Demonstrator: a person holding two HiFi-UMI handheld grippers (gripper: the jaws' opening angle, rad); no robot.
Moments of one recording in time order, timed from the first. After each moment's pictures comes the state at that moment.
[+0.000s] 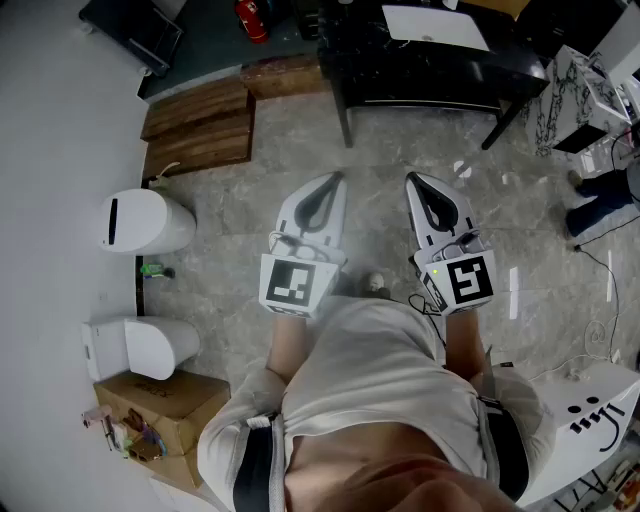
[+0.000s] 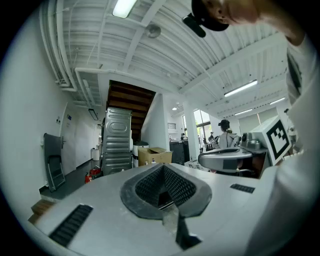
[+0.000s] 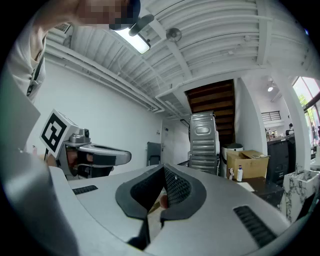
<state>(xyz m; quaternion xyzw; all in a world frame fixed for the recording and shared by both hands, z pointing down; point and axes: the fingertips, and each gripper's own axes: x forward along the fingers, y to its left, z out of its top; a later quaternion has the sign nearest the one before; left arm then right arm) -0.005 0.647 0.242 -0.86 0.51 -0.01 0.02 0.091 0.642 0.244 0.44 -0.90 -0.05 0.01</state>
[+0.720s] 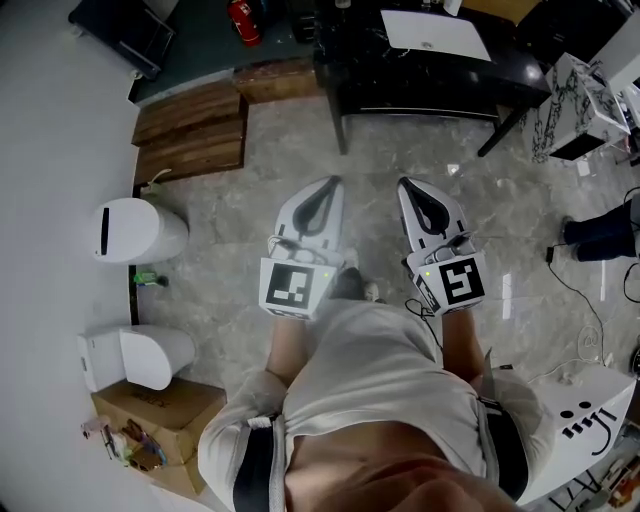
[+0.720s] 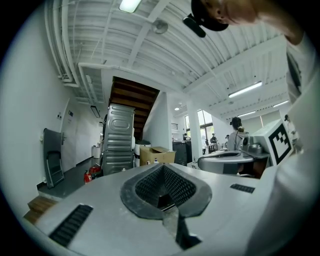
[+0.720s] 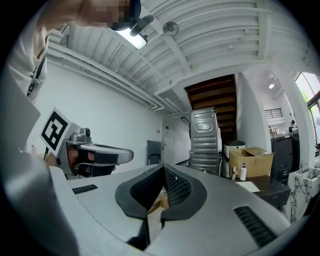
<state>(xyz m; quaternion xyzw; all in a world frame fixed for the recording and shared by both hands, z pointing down) -0.016 0.583 0.254 -0.86 0.51 0.00 0.00 0.075 0.579 0.260 0.43 -0.90 -0.05 0.01</state>
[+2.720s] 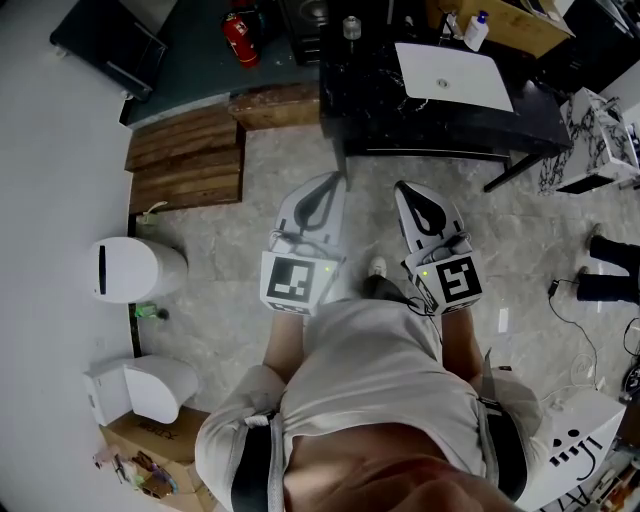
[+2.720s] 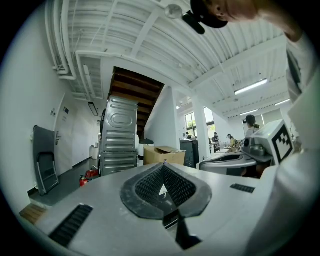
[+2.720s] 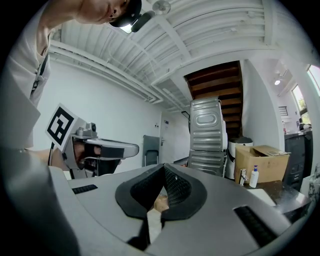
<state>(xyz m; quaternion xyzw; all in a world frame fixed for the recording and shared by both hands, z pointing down) -0.048 0.340 0.260 -0.86 0.51 -0.01 0.00 0.038 0.343 0.275 0.42 -0.90 -0.04 0.04</state>
